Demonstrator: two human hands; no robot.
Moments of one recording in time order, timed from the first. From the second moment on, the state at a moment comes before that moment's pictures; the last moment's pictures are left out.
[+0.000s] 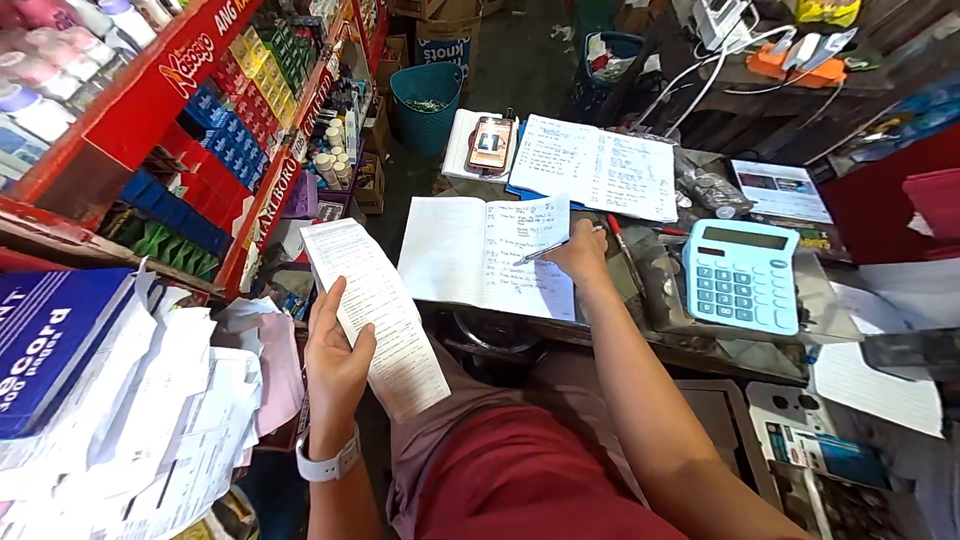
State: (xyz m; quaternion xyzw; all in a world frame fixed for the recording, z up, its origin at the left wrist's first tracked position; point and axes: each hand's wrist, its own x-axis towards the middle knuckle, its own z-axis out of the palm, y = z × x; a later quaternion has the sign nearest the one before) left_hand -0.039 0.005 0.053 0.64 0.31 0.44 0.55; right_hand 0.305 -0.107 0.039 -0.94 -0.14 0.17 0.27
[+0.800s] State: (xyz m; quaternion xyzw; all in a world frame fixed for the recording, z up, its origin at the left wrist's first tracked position) left_hand 0.010 0.008 0.052 0.69 0.25 0.41 0.54; right_hand 0.317 -0.163 0.073 -0.85 -0.34 -0.10 0.40
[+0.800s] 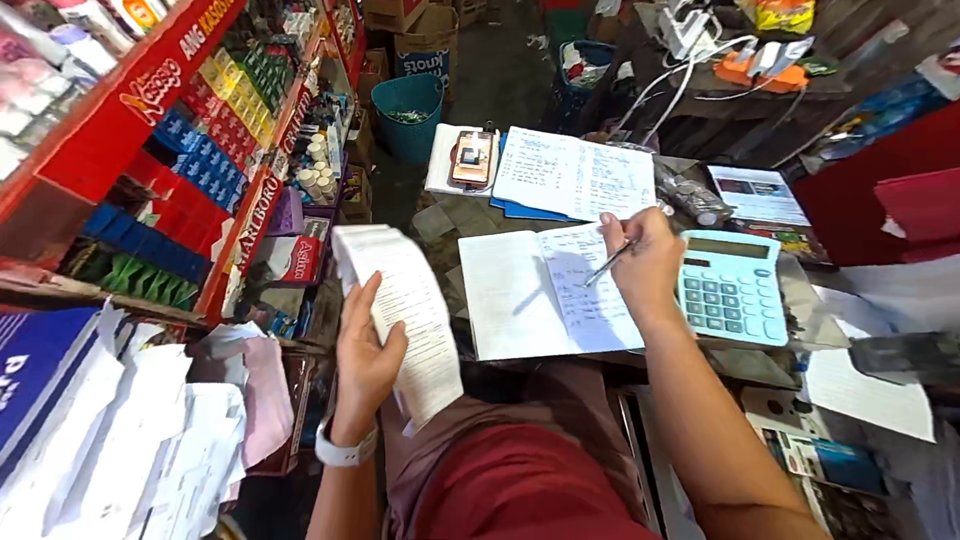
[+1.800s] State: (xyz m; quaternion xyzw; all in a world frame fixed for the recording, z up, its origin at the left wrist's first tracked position) left_hand 0.071 0.040 -0.030 0.72 0.35 0.26 0.54; right_hand 0.308 -0.026 -0.023 -0.71 -0.36 0.16 0.58
